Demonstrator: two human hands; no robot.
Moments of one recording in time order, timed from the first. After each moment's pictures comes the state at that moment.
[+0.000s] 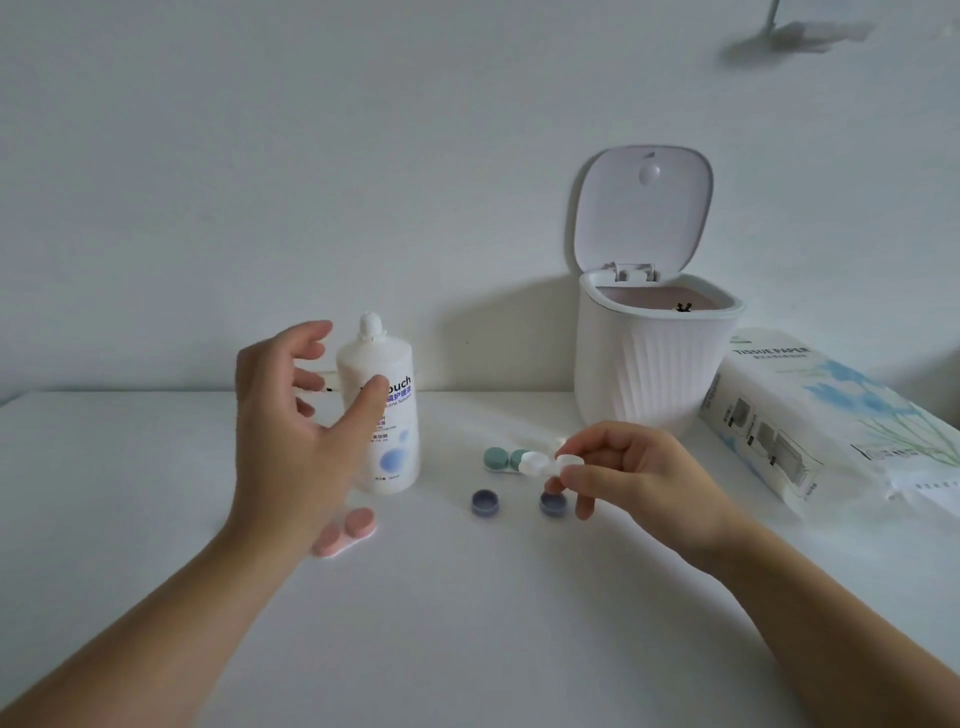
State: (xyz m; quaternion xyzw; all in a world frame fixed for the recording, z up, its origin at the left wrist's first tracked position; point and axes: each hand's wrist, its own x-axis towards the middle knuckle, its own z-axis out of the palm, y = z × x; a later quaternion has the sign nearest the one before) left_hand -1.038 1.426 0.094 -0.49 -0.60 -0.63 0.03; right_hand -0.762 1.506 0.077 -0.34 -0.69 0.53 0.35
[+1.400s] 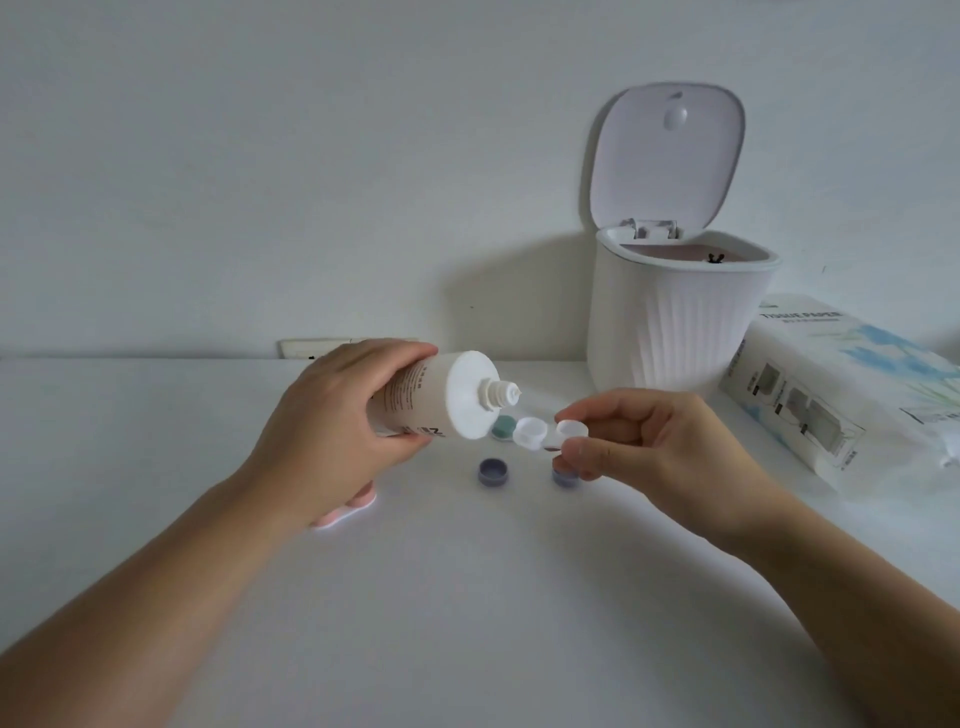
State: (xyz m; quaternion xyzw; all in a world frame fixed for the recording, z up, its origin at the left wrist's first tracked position) left_hand -1.055 1.444 0.069 -0.70 -0.59 -0.38 0.07; right_hand -0.771 1.495 0.076 -0.34 -0.70 0.51 0.37
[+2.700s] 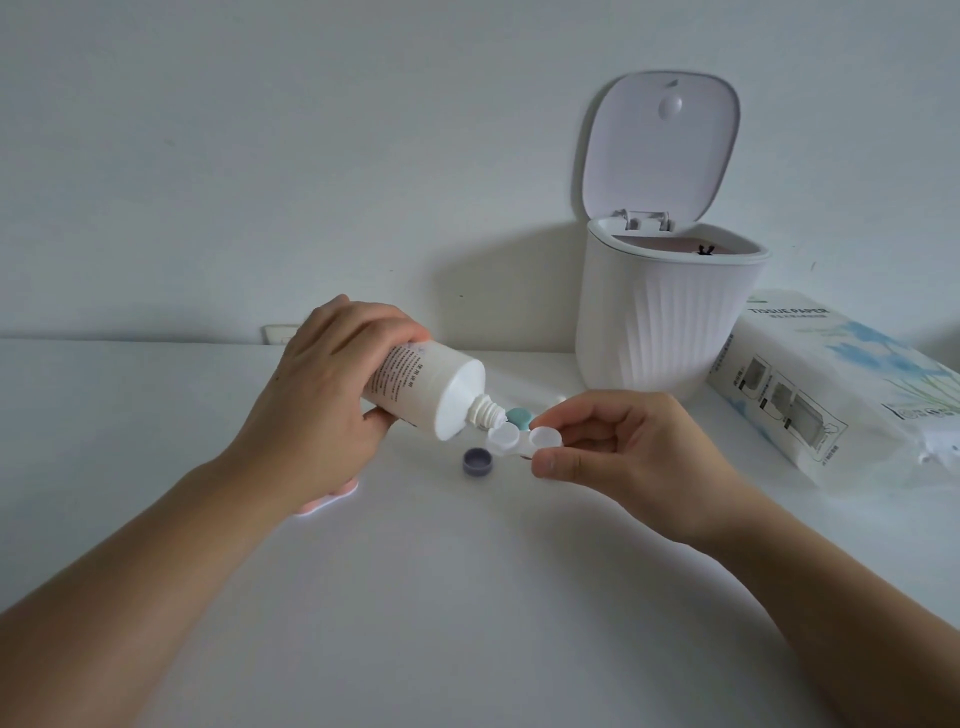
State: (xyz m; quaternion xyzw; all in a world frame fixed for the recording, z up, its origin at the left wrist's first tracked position) left_hand -1.053 1.453 0.071 -0.75 -0.53 -0.36 0.16; right_hand -0.775 1.489 0.073 -0.33 -0.72 0.49 0.36
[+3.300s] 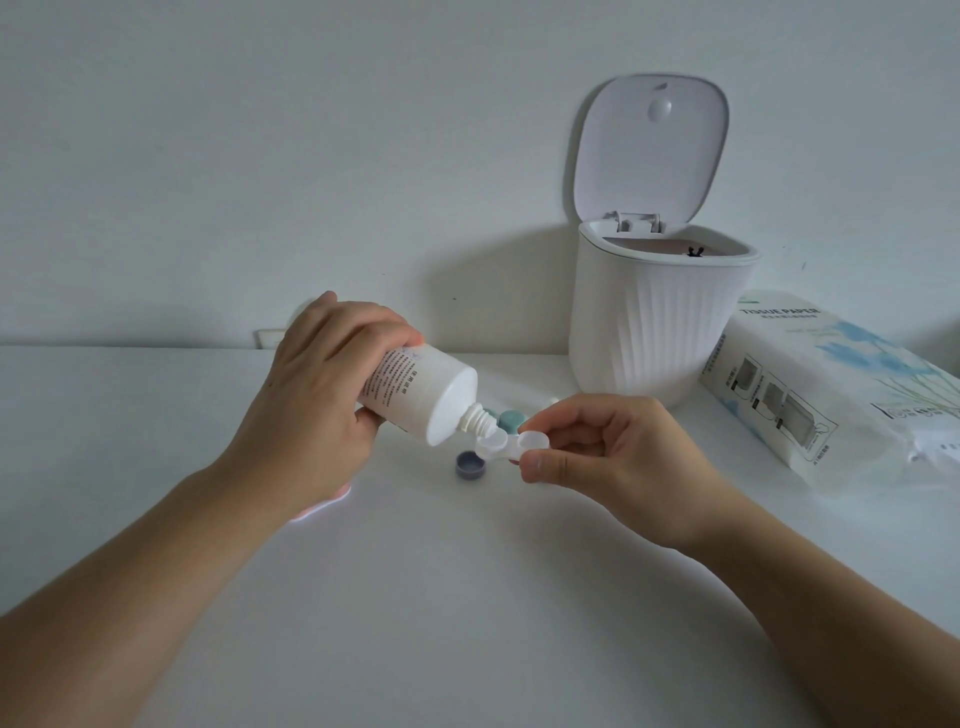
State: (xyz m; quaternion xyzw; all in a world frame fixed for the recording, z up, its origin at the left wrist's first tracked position) left_hand -1.048 1.453 0.073 -0.75 -0.52 -0.35 0.20; right_hand -0.777 1.489 0.071 -0.33 -0.73 0.49 0.35
